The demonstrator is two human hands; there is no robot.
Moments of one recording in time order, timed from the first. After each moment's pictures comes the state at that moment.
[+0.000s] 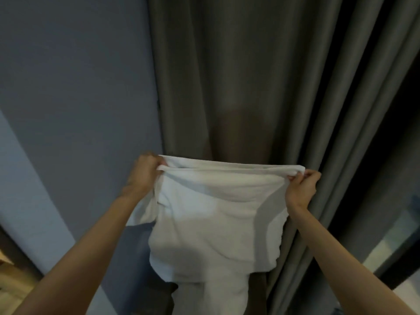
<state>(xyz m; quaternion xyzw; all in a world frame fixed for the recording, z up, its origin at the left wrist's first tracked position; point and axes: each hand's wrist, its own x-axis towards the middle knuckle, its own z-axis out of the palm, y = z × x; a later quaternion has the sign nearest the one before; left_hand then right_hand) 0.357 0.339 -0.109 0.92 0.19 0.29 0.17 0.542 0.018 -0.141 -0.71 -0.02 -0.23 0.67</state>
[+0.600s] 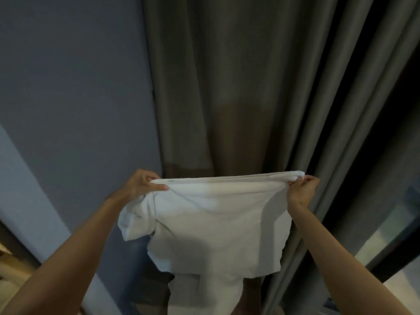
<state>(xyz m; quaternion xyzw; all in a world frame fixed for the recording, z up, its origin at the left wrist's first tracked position) 0.342 0.348 -0.159 0.86 0.19 0.14 0.46 0.562 -0.003 -0.171 -0.71 0.08 -0.15 0.68</state>
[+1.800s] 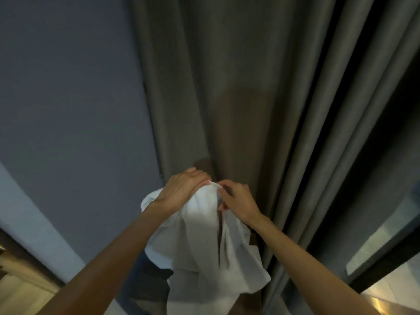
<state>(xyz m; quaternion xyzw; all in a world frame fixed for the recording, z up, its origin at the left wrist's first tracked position) 0.379 0.224 -0.140 0.97 -0.01 0.19 0.13 0.490 0.068 -0.190 -0.80 -0.40 0.04 0.45</state>
